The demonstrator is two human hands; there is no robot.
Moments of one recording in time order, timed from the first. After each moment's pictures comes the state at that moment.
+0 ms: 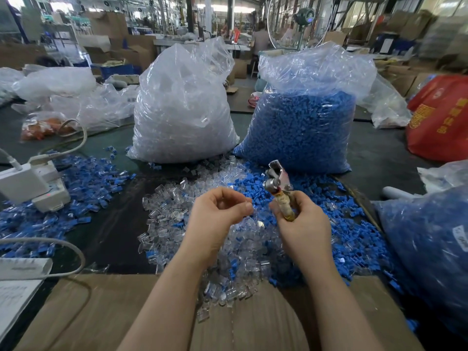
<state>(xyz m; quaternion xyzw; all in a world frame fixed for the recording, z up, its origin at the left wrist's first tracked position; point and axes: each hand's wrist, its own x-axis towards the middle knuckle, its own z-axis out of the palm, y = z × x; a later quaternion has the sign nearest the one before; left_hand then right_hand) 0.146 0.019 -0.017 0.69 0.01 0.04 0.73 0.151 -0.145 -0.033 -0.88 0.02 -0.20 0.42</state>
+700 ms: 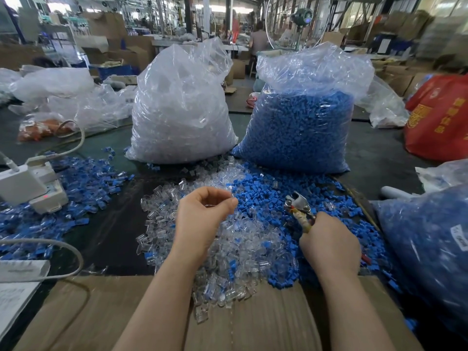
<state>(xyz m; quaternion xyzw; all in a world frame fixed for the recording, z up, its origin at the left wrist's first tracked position) 0.149 0.030 -0.019 0.71 0.07 0.11 0.69 0.151 -0.174 -0.036 -0.97 0.19 -0.09 0.09</state>
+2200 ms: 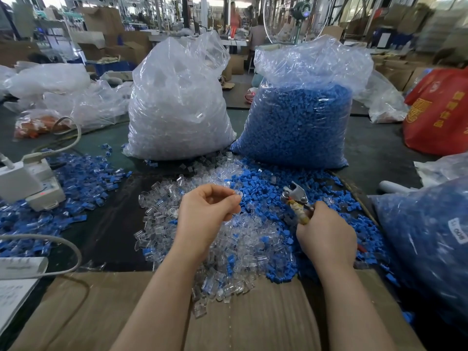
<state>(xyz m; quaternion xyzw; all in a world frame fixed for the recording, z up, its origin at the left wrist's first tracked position) 0.146 0.027 -0.014 0.71 0.06 0.06 0.70 0.155 -0.175 -0.041 -0.97 0.18 -0.13 0.13</state>
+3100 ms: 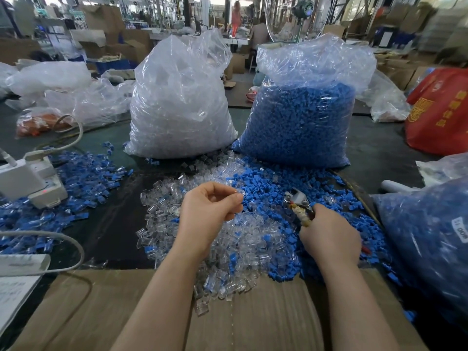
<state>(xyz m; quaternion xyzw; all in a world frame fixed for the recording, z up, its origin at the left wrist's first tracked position) 0.145 0.027 -0.013 0.70 0.05 0.06 0.71 0.159 -0.182 -0.045 -0.98 0.16 -0.09 0.10</state>
